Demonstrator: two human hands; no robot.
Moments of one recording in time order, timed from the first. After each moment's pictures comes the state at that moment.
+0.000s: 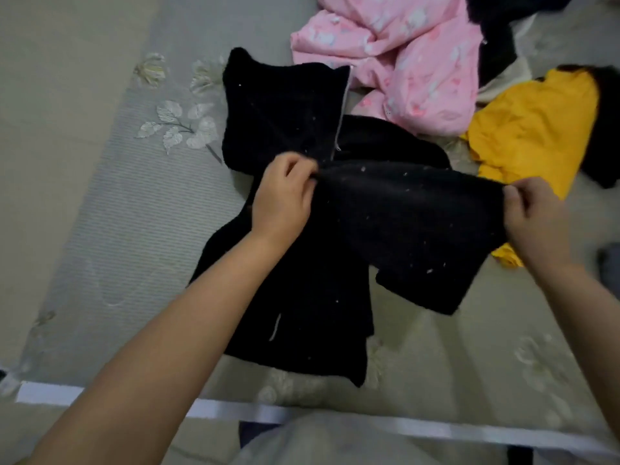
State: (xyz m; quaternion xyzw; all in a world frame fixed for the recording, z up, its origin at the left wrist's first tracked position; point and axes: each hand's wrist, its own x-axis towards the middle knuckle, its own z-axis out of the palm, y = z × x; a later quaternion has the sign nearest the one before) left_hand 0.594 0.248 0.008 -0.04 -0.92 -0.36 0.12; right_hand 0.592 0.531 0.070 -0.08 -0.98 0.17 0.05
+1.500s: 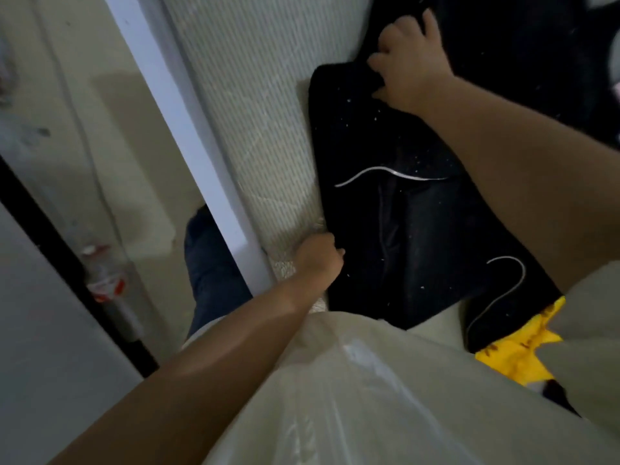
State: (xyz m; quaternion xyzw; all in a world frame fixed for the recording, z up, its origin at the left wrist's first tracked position) left_hand 0.822 0.252 -0.156 0.48 -0.62 -0.56 -0.26; right_hand 0.619 0.101 -0.124 0.67 -0.65 -0.33 -0.14
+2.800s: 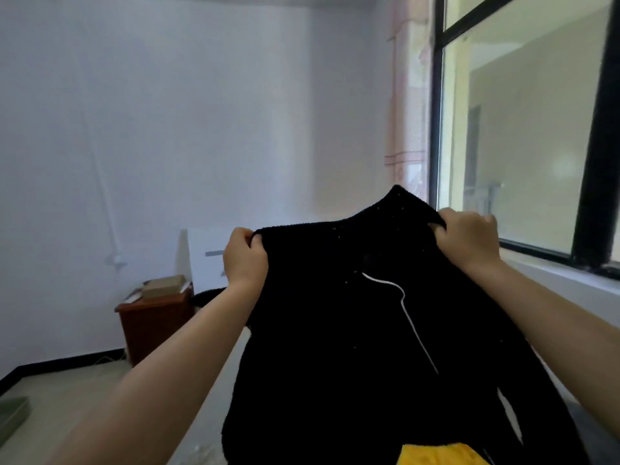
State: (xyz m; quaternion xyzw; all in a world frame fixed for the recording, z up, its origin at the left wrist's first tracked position) left_hand 0.594 0.302 0.471 -0.10 -0.76 -0.57 0.29; right_hand 0.670 0.594 0.482 -0.15 -0.87 -0.02 0.48
